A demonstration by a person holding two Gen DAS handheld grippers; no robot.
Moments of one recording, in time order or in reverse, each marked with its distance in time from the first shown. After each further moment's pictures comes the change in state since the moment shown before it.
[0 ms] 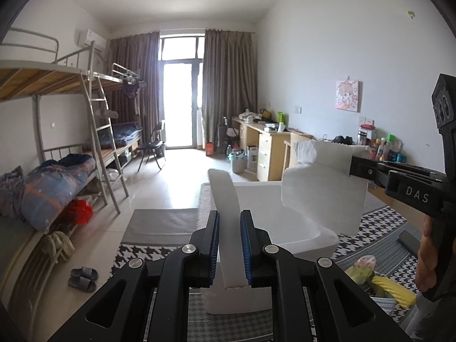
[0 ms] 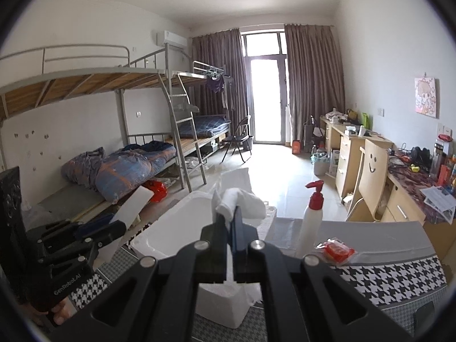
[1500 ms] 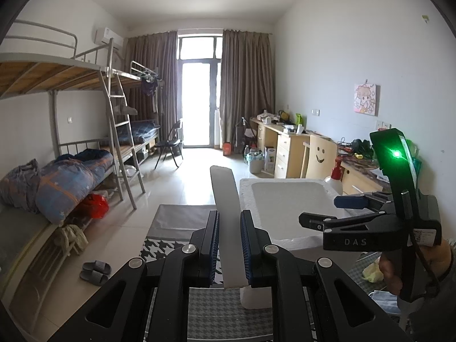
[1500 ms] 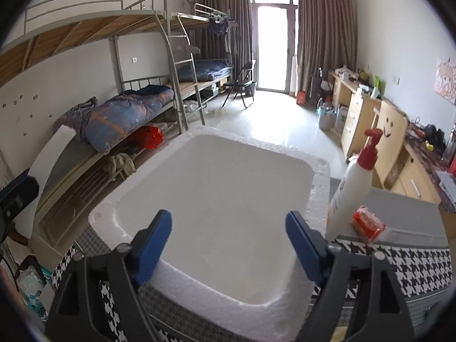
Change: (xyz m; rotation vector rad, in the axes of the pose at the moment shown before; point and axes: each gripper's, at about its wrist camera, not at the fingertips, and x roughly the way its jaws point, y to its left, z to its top) left arm -0.006 0.028 -0.004 -0.032 -0.002 0.072; right arm 0.089 0.019 -0.022 -0.033 0.292 0.005
